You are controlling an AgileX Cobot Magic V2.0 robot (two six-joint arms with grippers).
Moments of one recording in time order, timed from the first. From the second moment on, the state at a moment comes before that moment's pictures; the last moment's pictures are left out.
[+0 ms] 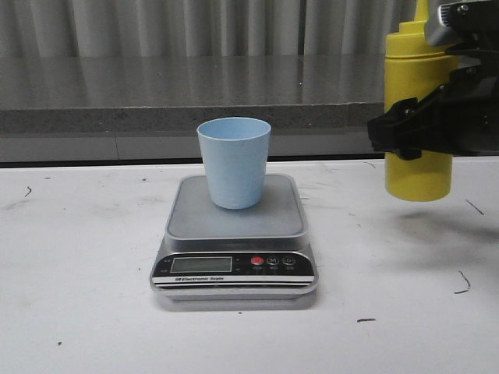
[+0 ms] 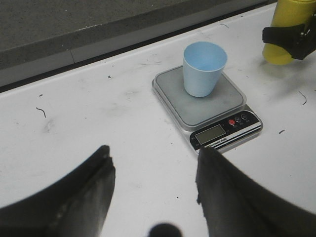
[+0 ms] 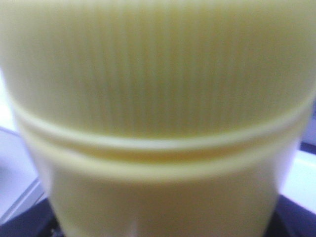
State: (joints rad) left arm -0.41 0.57 -0.84 -0.06 0.89 0.04; right arm 0.18 1.68 -0.57 -0.17 -0.82 0.06
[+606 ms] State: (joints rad) left arm -0.41 0.57 -0.84 -0.06 0.89 0.04; right arm 0.18 1.89 -0.69 -0.16 -0.90 0.06
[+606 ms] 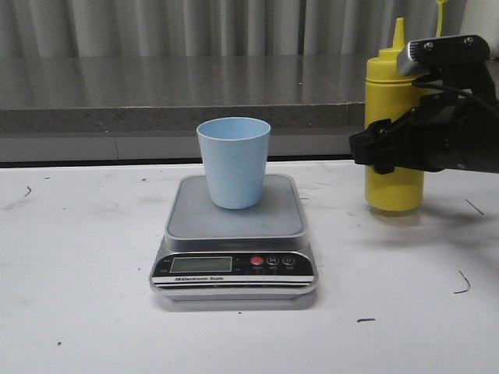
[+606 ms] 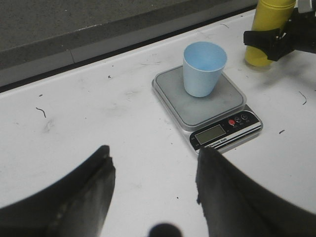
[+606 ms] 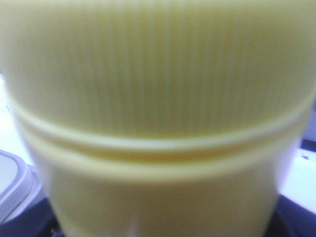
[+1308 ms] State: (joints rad) left arm -0.41 0.57 -0.84 -0.06 0.89 0.04; right arm 0.18 1.91 -0.70 -0.11 -0.85 0.06
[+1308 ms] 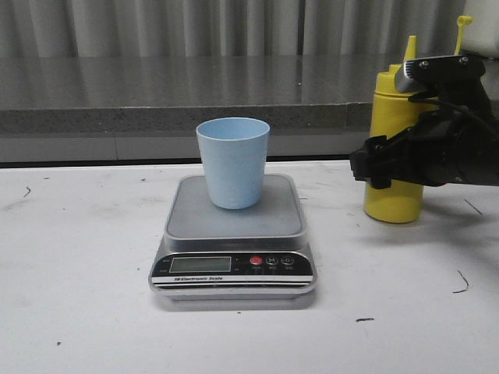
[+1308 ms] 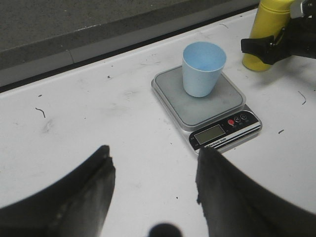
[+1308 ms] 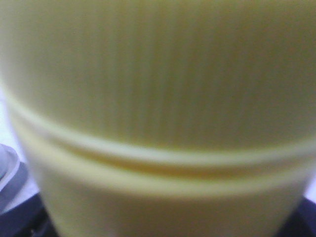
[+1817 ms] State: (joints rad) left arm -0.41 0.57 -0.84 -0.06 0.89 0.04; right arm 0.18 1.73 -0.63 -0.12 -0.60 0.18
